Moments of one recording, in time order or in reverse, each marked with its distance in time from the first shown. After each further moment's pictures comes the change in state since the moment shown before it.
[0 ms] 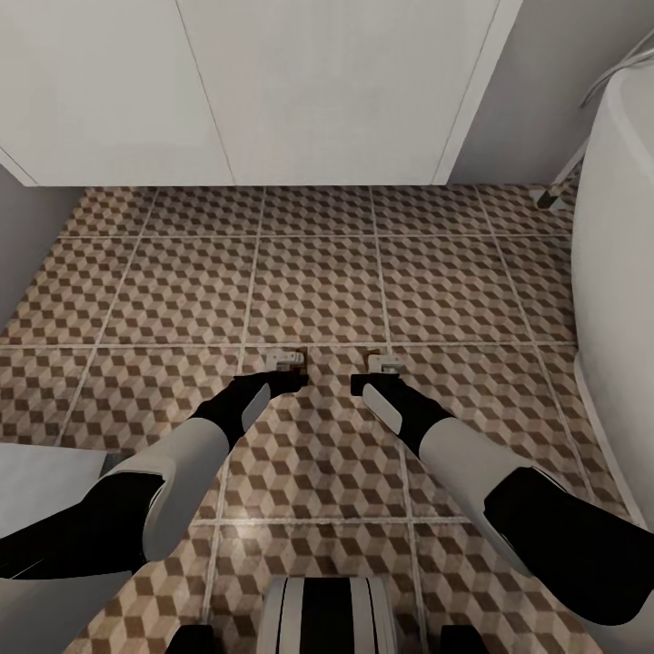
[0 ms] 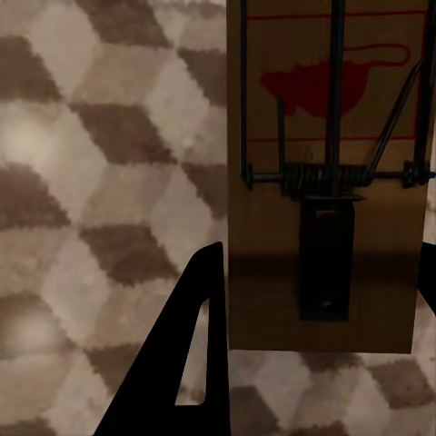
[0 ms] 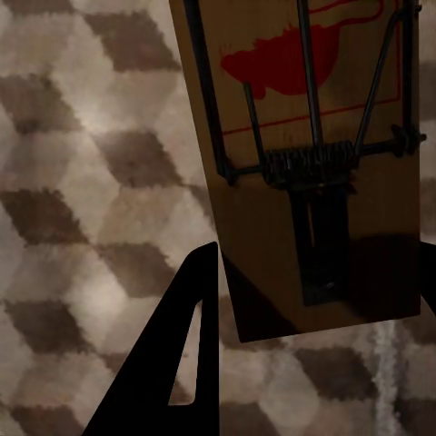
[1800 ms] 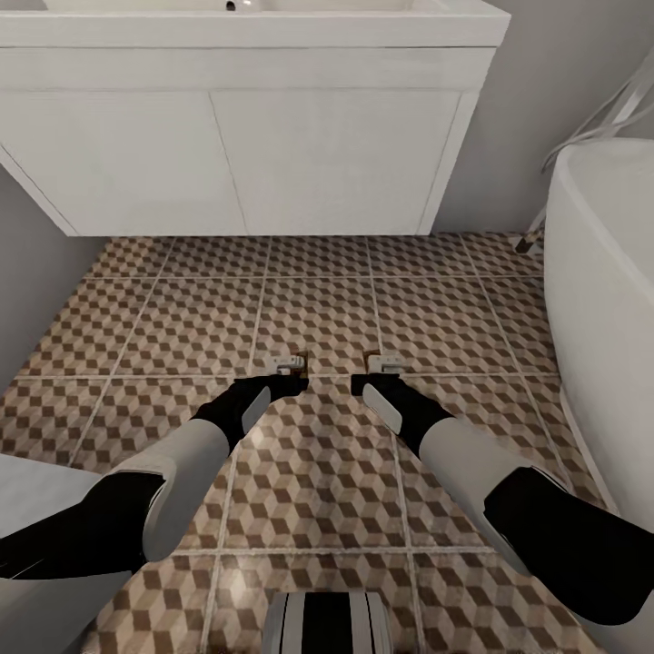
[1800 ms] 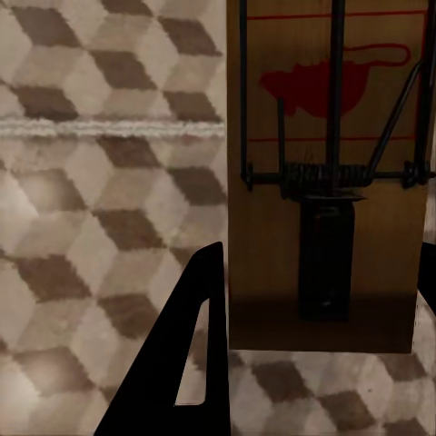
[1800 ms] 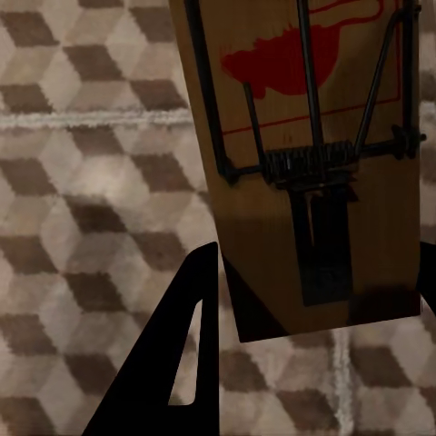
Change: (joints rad) left arm 0.000 0.000 0.000 0.023 0.001 0.000 0.000; right arm 0.000 0.000 -0.002 0.000 0.000 0.002 -0.003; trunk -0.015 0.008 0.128
